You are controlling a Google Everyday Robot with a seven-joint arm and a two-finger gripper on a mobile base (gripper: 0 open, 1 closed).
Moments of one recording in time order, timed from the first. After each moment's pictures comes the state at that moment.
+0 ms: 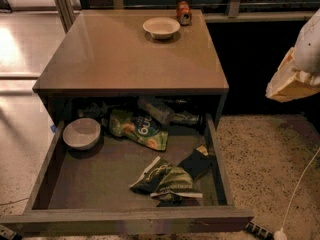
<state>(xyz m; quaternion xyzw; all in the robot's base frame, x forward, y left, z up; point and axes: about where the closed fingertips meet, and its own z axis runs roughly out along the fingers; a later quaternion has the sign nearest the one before) 0.439 -0.222 0.963 -0.59 0.79 -0.03 0.17</state>
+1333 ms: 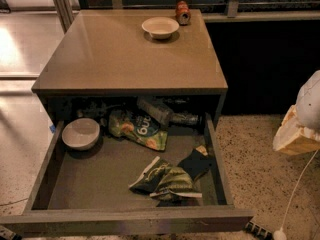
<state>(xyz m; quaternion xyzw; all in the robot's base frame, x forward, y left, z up) 0.382 -0.244 0.880 -0.59 0.80 0.04 0.08</state>
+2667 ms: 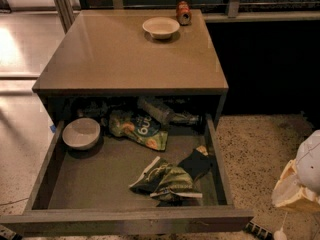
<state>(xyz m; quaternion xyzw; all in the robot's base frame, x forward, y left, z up) 0.301 -0.233 0.823 -0.59 0.80 0.10 0.05</state>
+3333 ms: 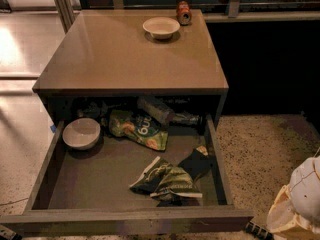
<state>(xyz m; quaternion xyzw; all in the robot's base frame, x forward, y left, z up) 0.268 -0.223 0.789 -0.60 0.79 0.12 0.04</state>
